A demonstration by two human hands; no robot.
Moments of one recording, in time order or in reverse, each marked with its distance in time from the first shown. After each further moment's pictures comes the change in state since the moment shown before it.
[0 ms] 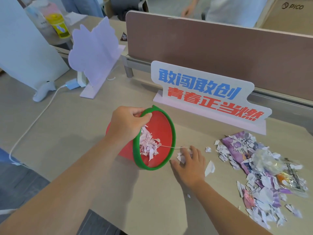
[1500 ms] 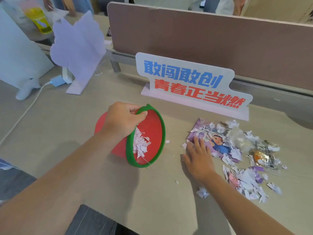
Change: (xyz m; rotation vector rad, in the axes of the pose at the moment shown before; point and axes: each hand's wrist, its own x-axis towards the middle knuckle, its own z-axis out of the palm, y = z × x) left_hand -0.017 -0.001 0.025 0.106 -0.108 0.115; right_hand -0.014 0.061 -0.037 -0.251 -0.140 -0.102
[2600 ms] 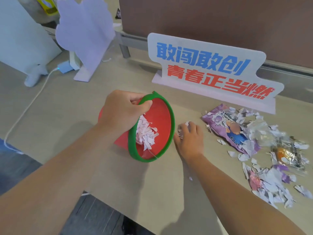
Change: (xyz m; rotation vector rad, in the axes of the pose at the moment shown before) left_hand -0.011 0.001 -0.020 0.069 0.052 -0.002; right_hand 0.055 -0.070 0.021 0.088 0.291 -0.004
